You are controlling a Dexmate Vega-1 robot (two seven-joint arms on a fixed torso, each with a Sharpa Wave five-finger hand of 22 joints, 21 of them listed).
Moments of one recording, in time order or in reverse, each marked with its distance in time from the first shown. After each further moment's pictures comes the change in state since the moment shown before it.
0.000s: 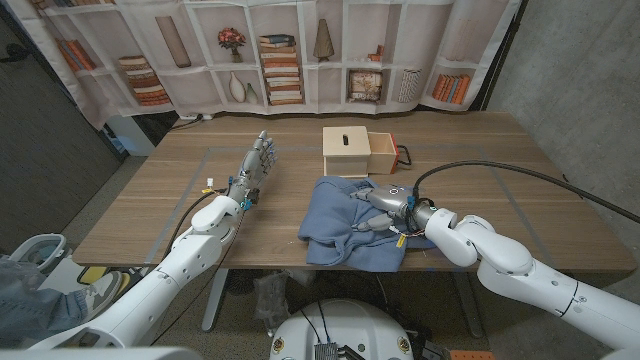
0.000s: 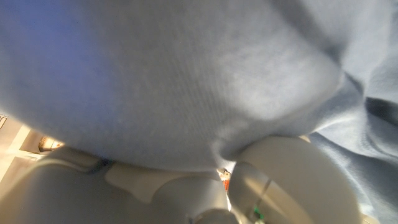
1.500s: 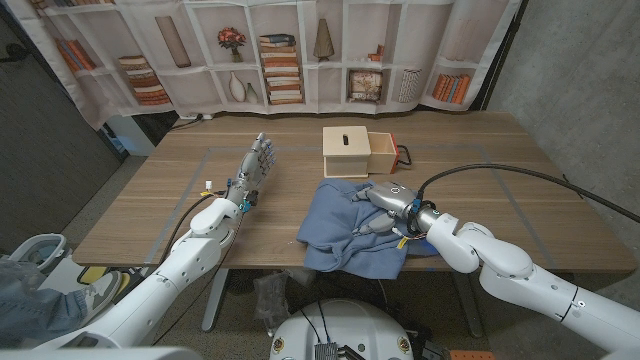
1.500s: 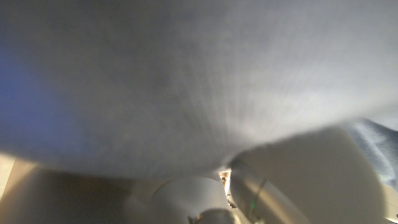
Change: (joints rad) left arm 0.018 -0.001 -0.008 -0.004 -0.007 -0.018 0.000; left_hand 0.005 0.005 -0.006 0.002 0.000 0.000 0.000 0.000 0.000 0.000 0.000 0.000 0.000 0.000 0.000 0.000 0.000 0.000 0.000 0.000 0.000; right arm -0.028 0.016 0.022 0.054 0.036 0.084 -0.198; right_hand 0.185 -0.185 -0.035 -0.035 -0.157 0.378 0.049 0.058 0.003 0.292 -0.051 0.112 0.036 0.226 -0.028 0.181 0.330 0.091 -0.043 0.337 0.210
